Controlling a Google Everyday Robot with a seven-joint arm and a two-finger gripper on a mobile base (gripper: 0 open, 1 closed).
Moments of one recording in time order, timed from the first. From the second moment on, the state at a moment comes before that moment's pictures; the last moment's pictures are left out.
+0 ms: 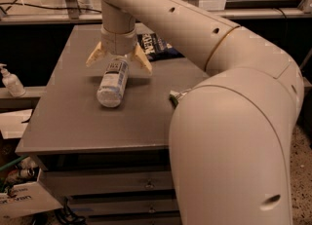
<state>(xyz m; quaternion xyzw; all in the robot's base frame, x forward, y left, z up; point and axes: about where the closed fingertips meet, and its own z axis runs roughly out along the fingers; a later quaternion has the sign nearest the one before) 0.653 0.099 0.828 -1.00 0.05 -0.03 0.07</state>
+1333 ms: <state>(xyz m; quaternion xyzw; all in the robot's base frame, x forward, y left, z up) 0.669 0.113 0.841 -1.00 0.03 -0.05 0.06</state>
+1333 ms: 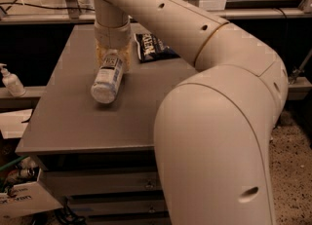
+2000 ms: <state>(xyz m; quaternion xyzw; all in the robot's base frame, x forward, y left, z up) 0.663 0.174 0.901 -0.99 -0.03 -0.09 0.12</state>
